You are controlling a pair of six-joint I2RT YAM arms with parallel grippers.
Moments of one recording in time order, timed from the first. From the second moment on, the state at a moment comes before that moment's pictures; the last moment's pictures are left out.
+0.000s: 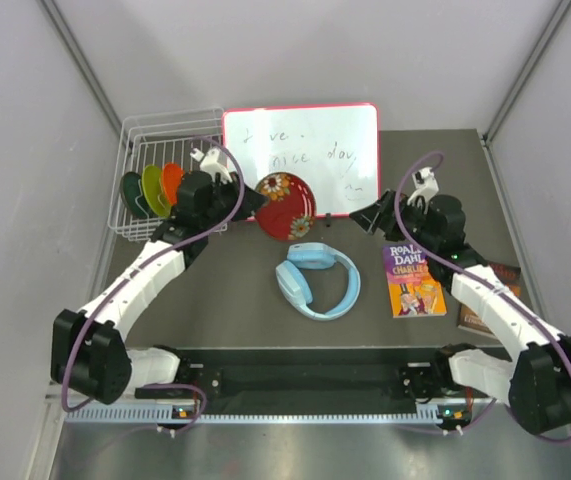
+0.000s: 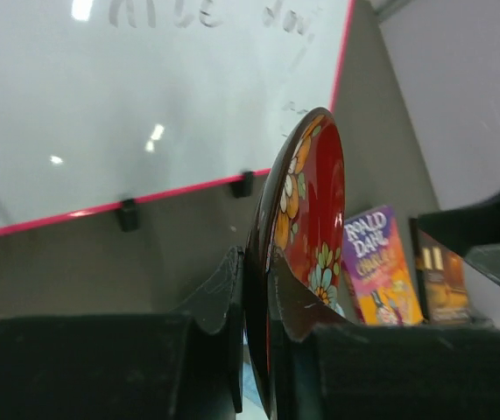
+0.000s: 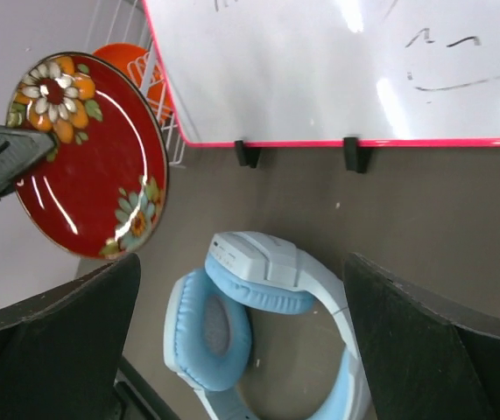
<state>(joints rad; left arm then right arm) -0.34 1.26 0.97 0.00 0.22 -0.57 0.26 1.07 0.67 0.13 -0.38 0.64</state>
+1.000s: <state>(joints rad) -0.49 1.42 0.90 0.31 0.43 -0.77 0.32 1.41 0.60 0.74 -0.66 0.90</state>
